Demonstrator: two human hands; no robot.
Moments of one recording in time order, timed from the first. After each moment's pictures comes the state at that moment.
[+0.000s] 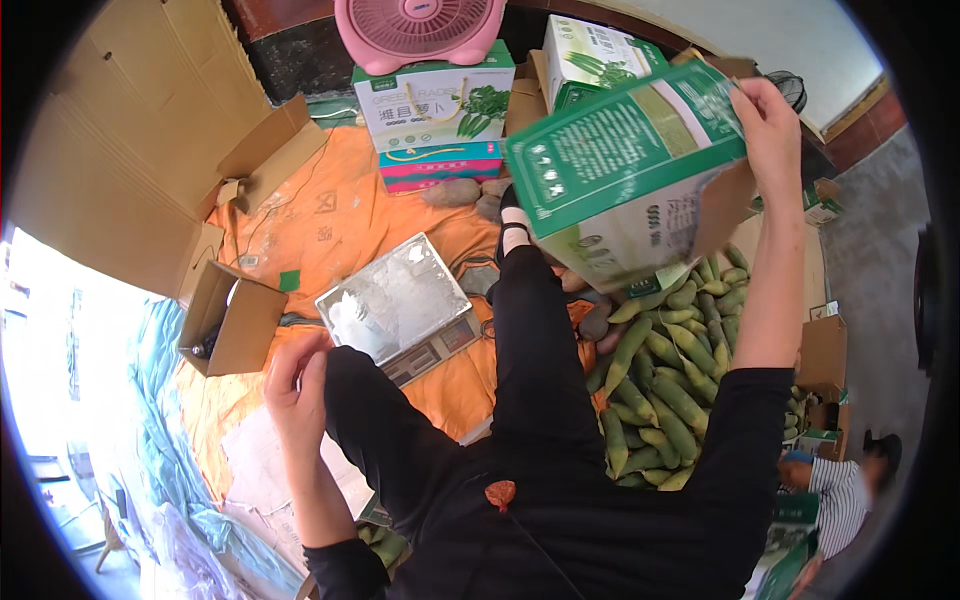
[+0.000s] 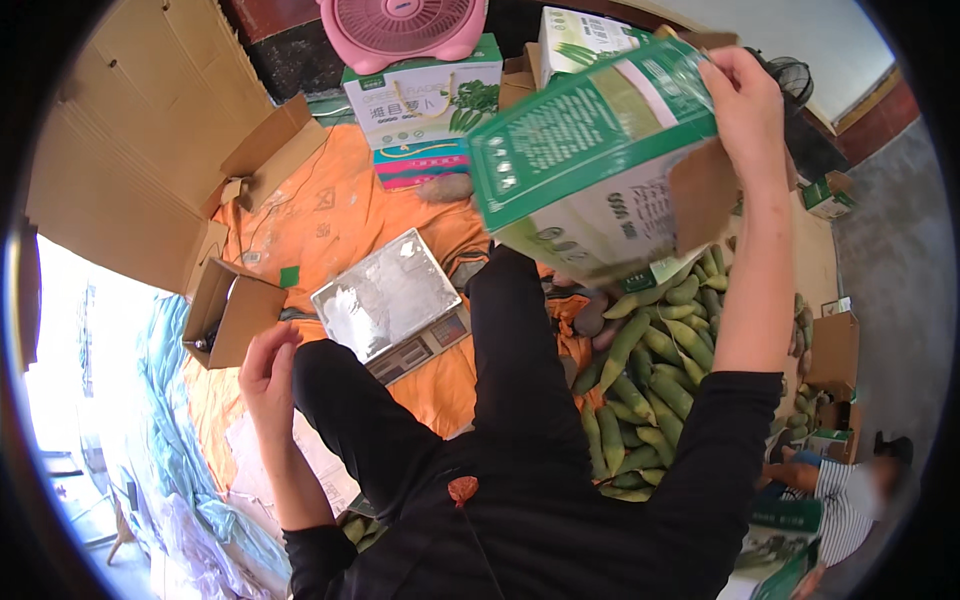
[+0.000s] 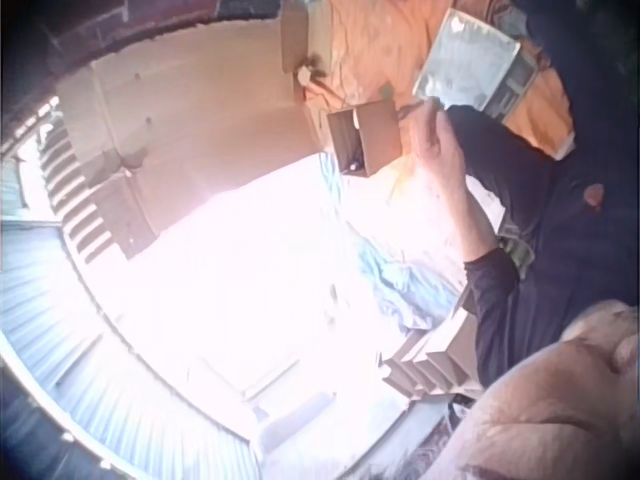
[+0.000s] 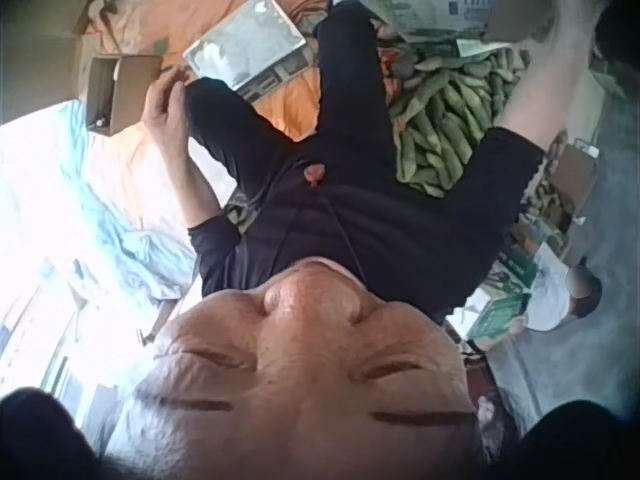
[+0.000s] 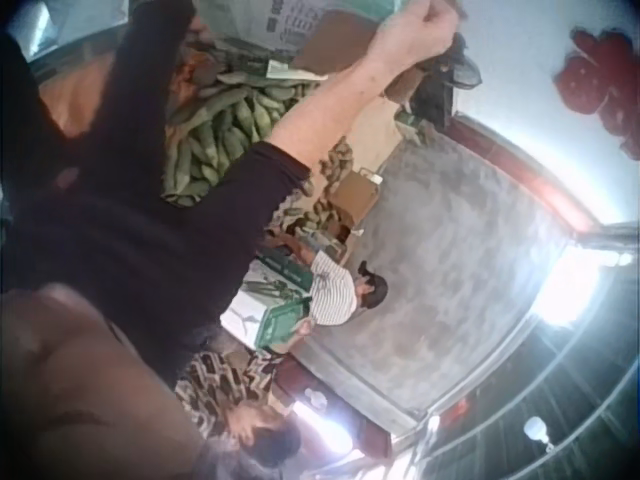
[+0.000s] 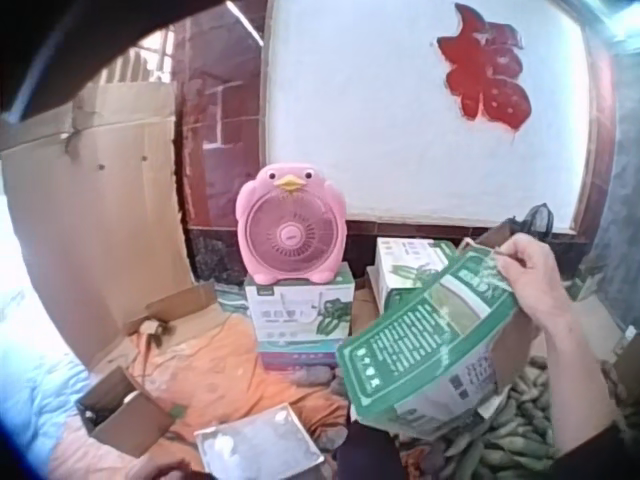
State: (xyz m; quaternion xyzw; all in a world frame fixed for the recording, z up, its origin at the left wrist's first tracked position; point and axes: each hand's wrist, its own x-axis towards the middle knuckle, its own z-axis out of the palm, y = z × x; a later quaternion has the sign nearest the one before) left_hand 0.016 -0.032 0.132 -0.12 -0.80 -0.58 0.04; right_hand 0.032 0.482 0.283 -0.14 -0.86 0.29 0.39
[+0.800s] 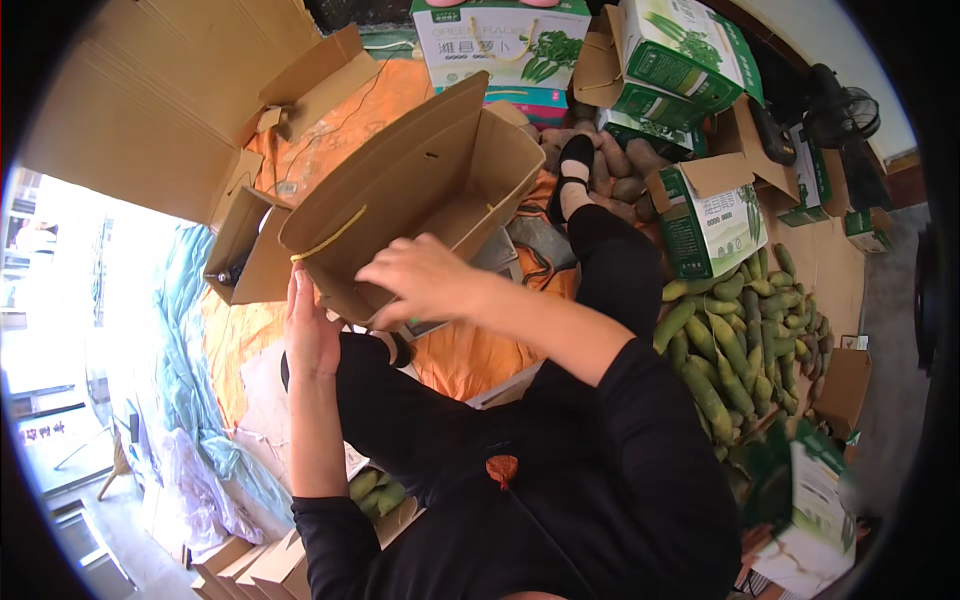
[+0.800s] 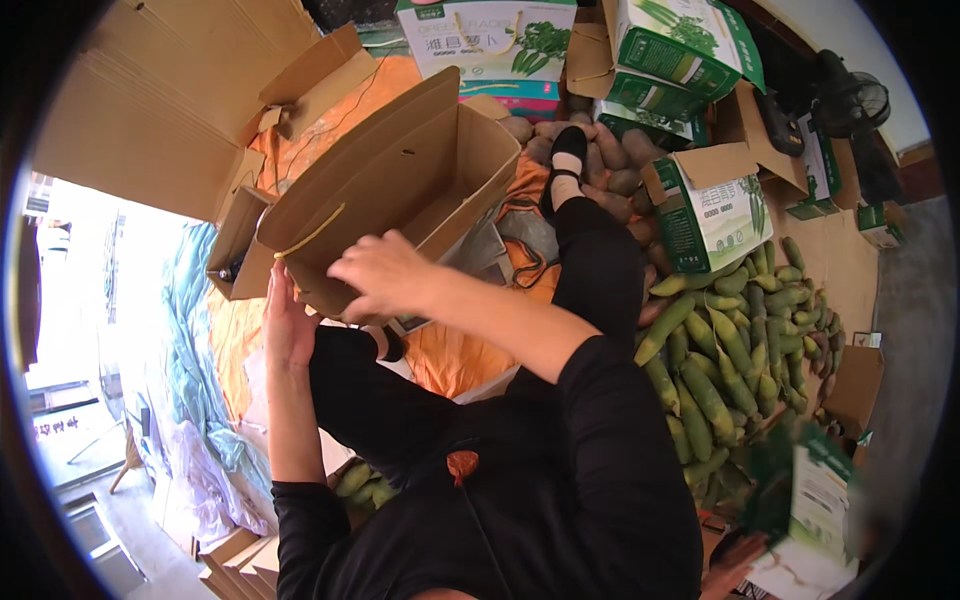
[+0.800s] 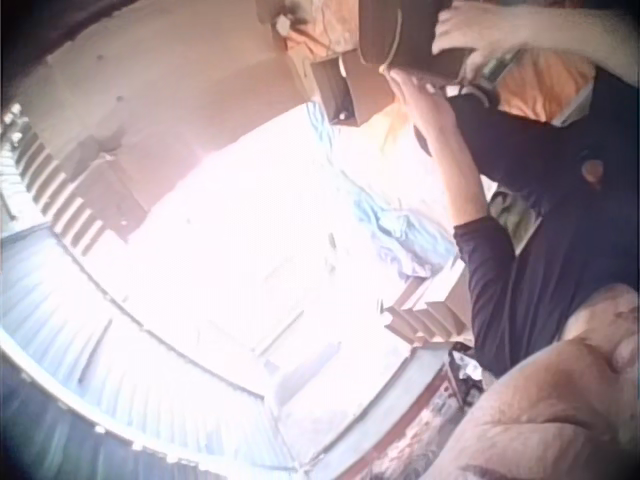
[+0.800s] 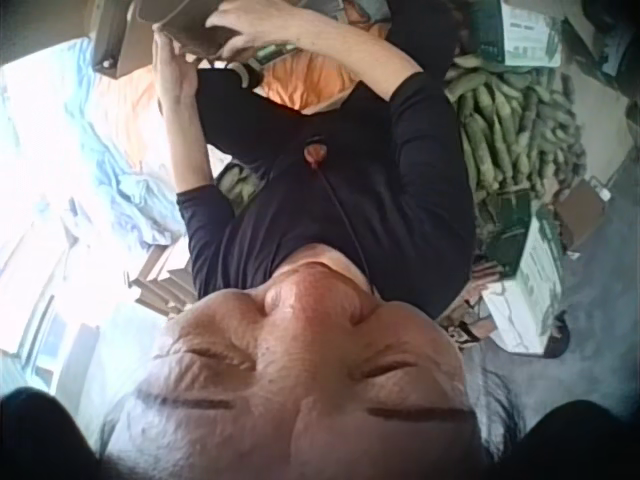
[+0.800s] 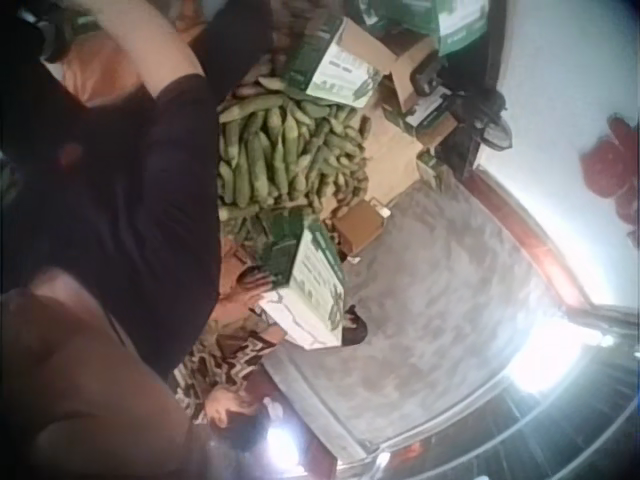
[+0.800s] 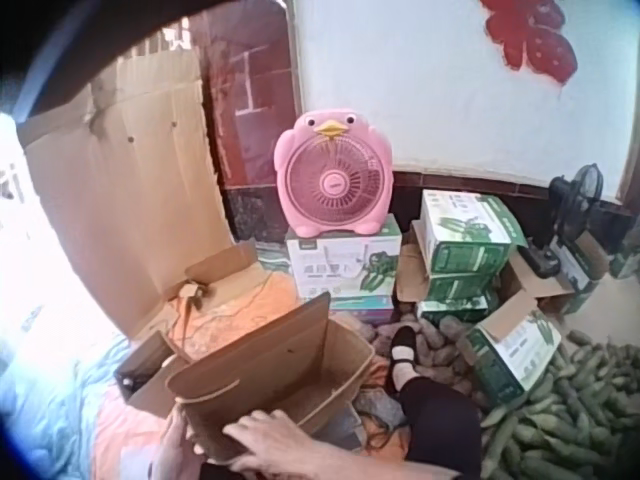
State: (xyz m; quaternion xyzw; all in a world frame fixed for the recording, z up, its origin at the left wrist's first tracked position) left_hand -0.007 -0.058 0.082 0.18 -0.58 -0.79 -0.09; right_hand -0.023 0.139 0.066 0.33 -0.89 0.31 -0.02
